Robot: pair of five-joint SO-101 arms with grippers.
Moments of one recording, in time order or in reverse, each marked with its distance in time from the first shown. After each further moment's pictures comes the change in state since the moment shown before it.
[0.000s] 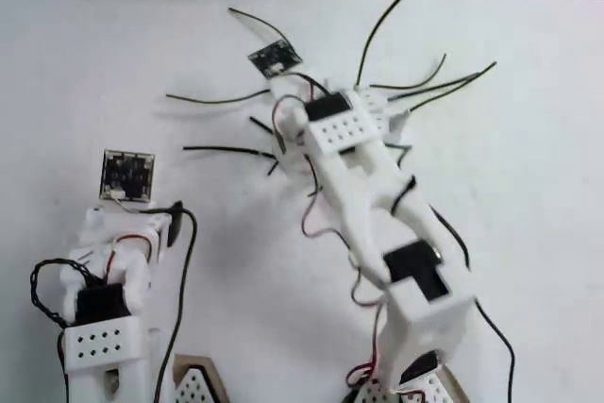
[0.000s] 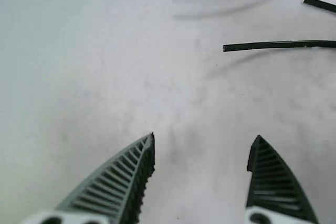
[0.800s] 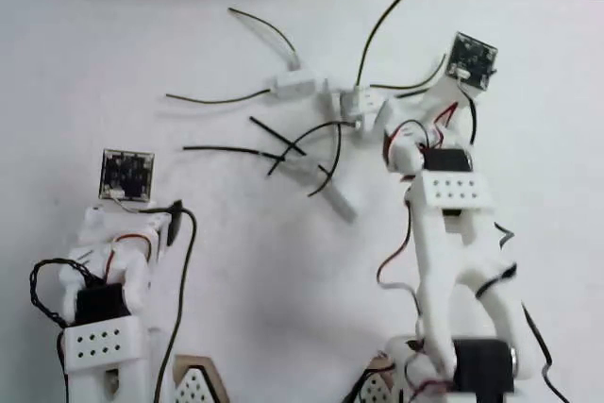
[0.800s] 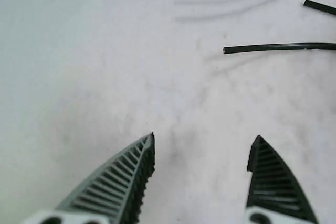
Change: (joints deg) left arm 0.0 0.0 -0.4 0.0 0.0; right arm 21.1 -37.3 39.9 -34.6 -30.2
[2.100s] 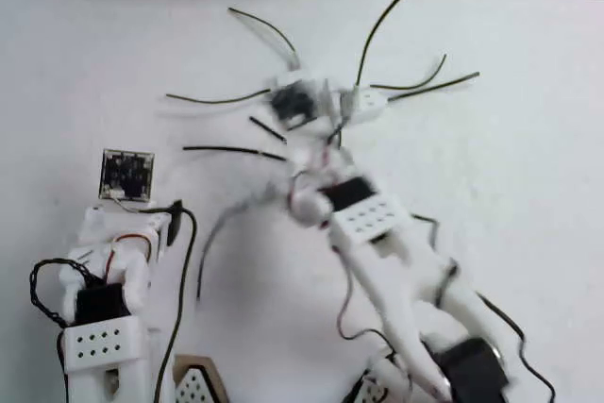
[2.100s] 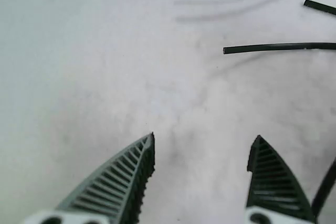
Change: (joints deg) left arm 0.0 0.0 0.0 0.0 0.0; right arm -23.3 -0.8 6.9 1.8 19.5
